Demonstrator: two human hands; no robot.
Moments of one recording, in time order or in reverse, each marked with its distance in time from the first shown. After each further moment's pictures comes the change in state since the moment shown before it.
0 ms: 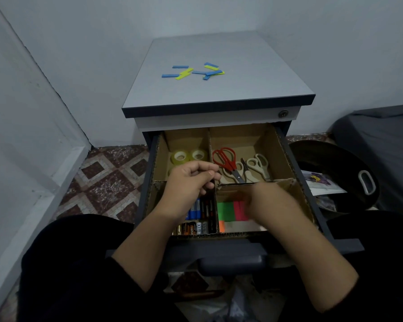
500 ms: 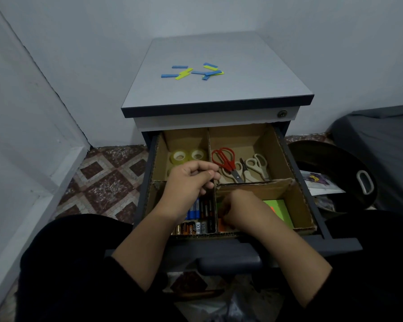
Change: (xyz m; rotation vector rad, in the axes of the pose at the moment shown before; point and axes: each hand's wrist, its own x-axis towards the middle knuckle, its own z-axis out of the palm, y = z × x) left_hand 0.000 0.001 0.000 -0.008 0.003 -0.002; right_hand 0.005 -0.024 0.017 0.161 -0.119 -0.133
